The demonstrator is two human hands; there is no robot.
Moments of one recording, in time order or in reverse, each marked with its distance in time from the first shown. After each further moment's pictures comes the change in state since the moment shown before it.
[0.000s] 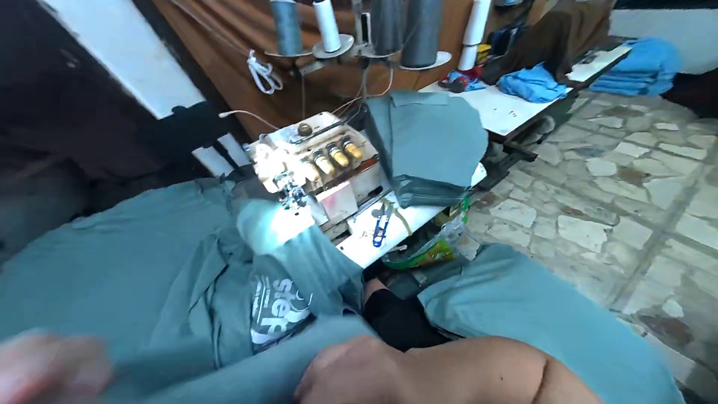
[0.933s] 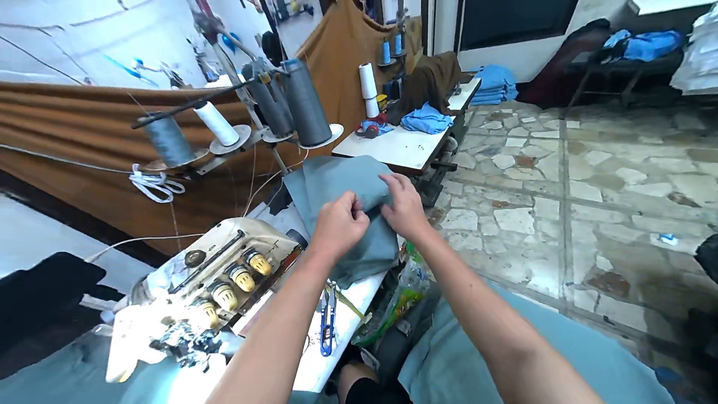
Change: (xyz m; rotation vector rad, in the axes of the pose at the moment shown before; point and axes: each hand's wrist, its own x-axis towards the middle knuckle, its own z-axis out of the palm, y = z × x) left_hand 0.294 -0.079 0.394 0.284 -0.650 -0.185; right_hand -0.049 0.082 -0.333 -1.149 0.653 0.813
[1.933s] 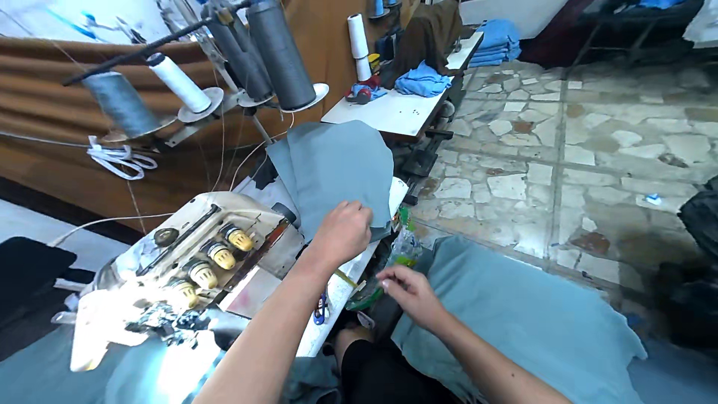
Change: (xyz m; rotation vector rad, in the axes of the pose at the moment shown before) left_hand -0.025 -0.007 0.038 0.320 -0.460 0.196; right_hand -0.192 -0.005 0.030 0.555 -0.215 0.202
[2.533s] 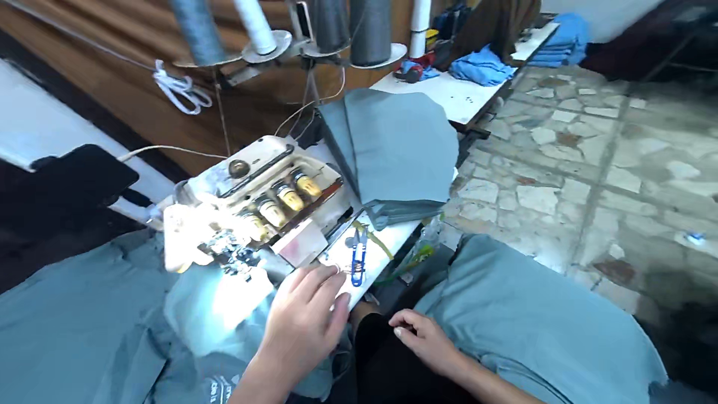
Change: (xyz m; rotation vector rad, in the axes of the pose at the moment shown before) left_hand -0.209 -0.034 0.060 -0.019 0.776 0.045; right_hand -0.073 0.022 0.061 -0.132 -0.404 0.312
